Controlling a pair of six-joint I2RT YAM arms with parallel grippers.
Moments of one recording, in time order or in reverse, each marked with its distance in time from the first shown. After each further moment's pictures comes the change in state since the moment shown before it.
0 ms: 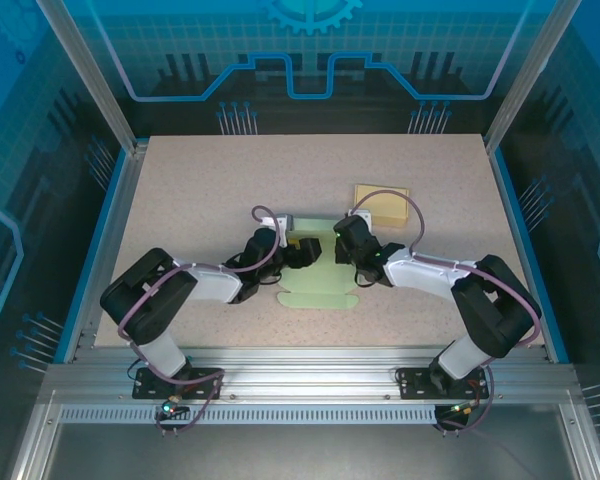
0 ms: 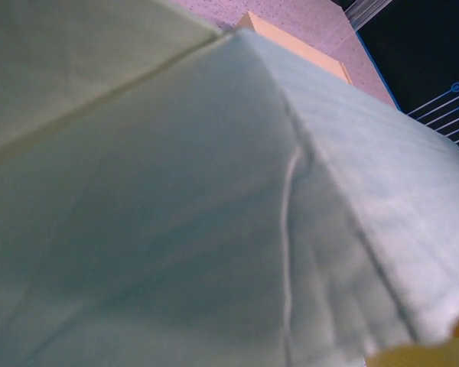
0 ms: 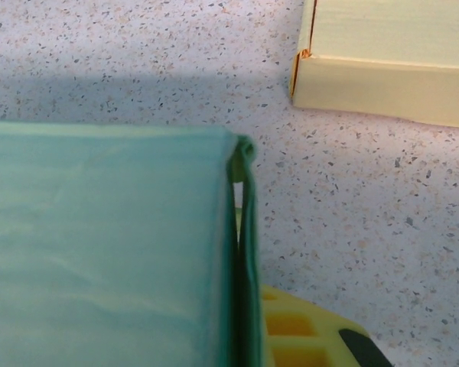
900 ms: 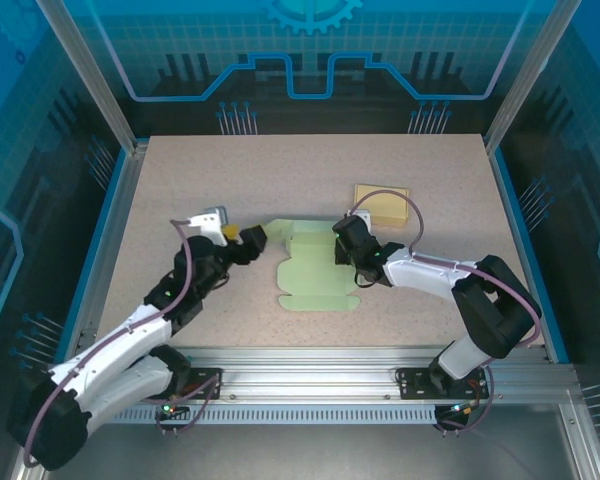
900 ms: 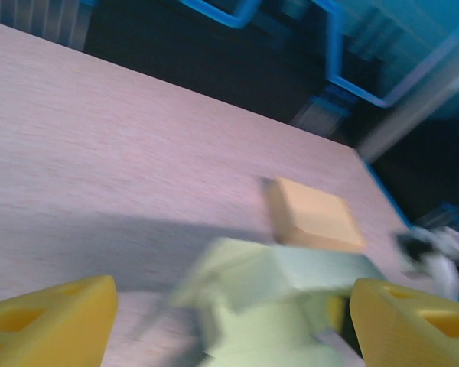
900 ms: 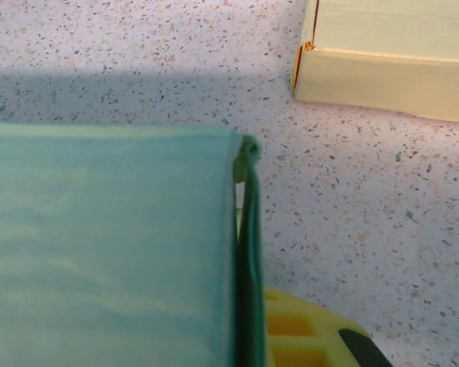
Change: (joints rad) left arm 0.177 -0.809 -0.135 -0.515 -0.191 0.109; right arm 0.004 -0.004 0.008 -0.028 -0.002 0.000
